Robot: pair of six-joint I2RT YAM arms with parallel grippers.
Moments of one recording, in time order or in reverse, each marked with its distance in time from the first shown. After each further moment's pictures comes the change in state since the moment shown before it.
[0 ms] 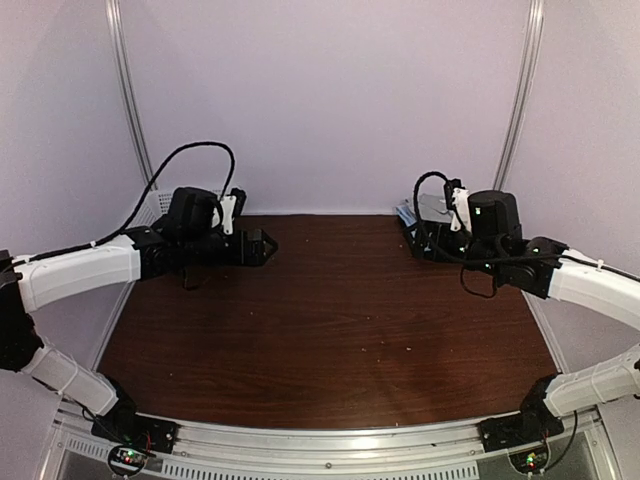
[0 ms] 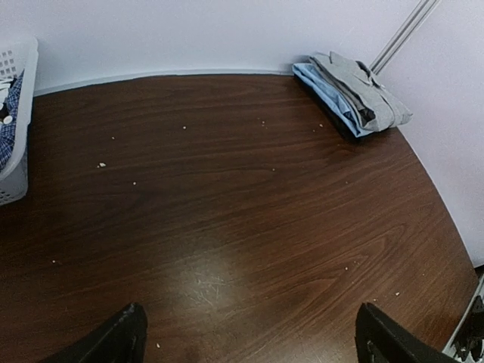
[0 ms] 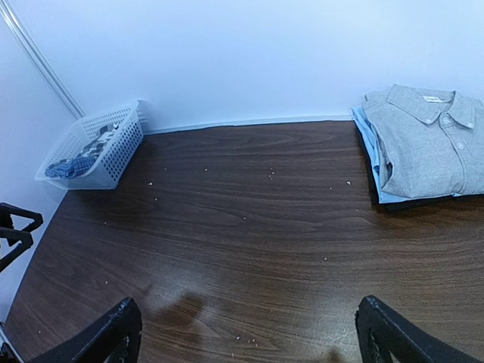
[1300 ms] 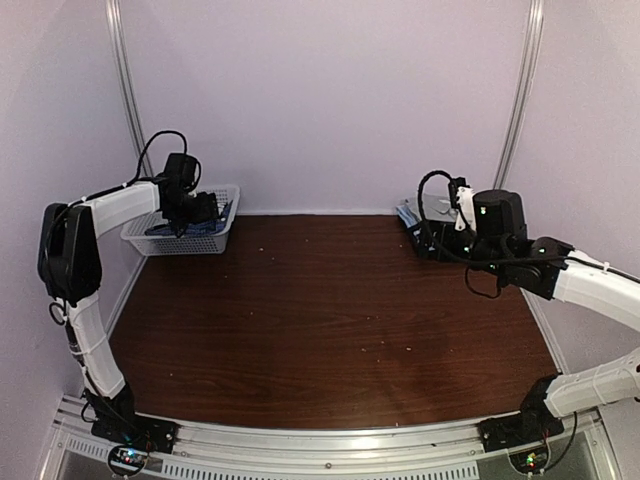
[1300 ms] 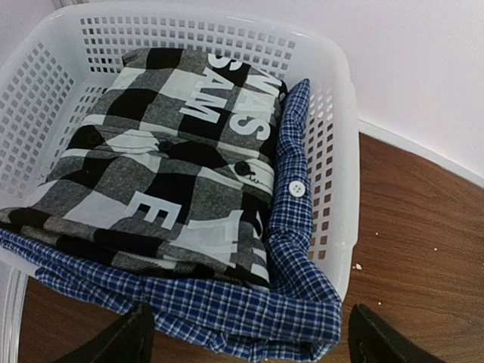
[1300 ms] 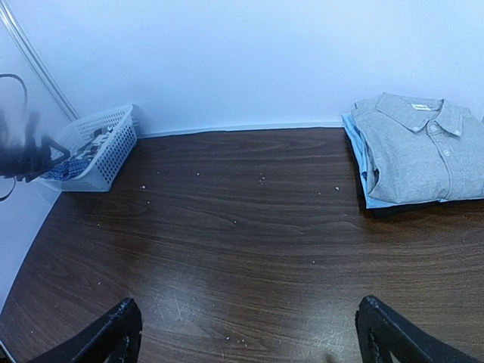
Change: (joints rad) left arm 0.437 0.486 0.550 -0.306 -0.211 -0.019; right arm 0.000 -0.027 0.000 -0.024 0.031 -0.025
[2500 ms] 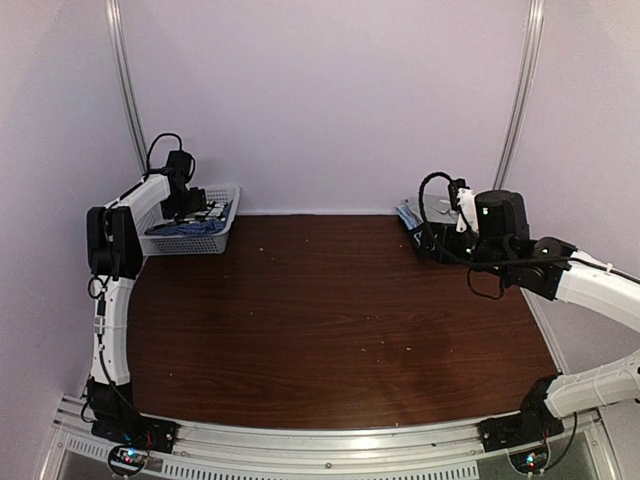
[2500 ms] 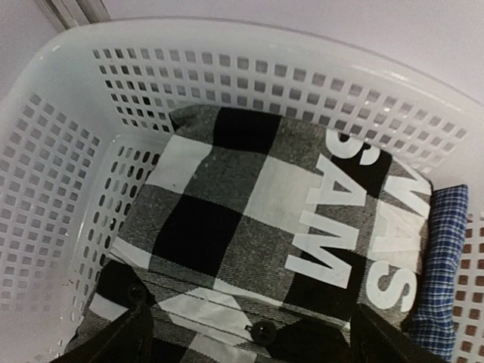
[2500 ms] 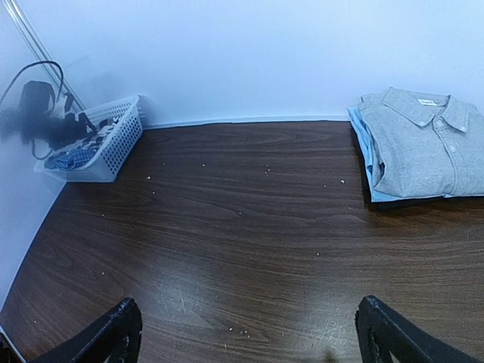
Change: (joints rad) left arm 0.145 0.569 0.742 -0.238 -0.080 0.130; right arm 0.000 -0.018 0.000 -0.029 -0.028 -0.006
